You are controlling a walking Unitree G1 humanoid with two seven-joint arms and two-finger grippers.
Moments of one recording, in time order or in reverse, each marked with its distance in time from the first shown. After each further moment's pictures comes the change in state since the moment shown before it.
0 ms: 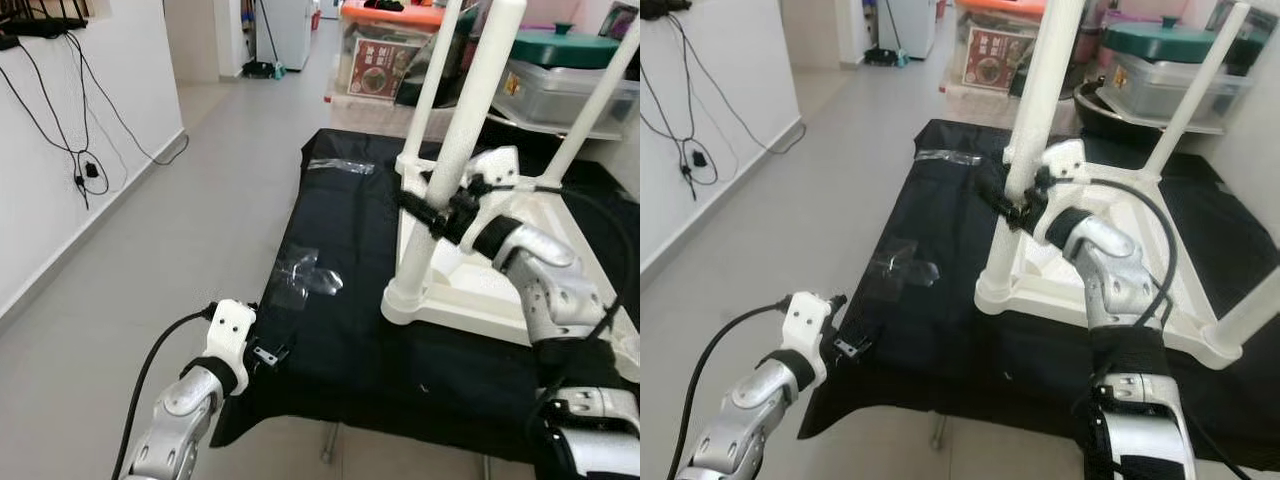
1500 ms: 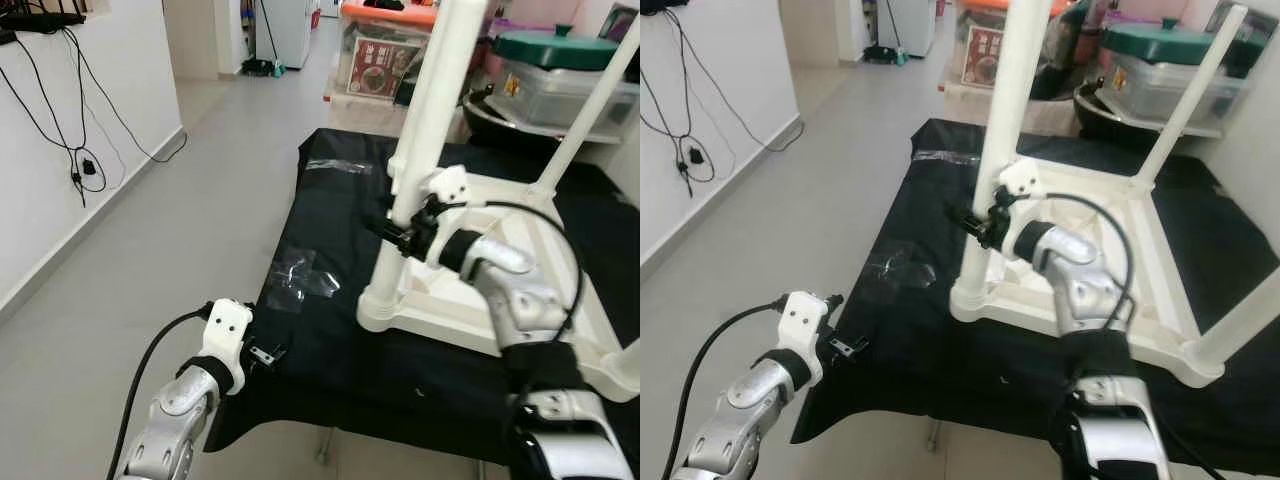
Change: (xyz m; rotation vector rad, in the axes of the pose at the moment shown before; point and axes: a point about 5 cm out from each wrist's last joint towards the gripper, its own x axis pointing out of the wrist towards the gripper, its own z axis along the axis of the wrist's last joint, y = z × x) left arm -0.001 0.001 0.002 -0.005 -0.002 0.003; right arm 0.041 0.036 -0.020 0.080 0.049 -0.032
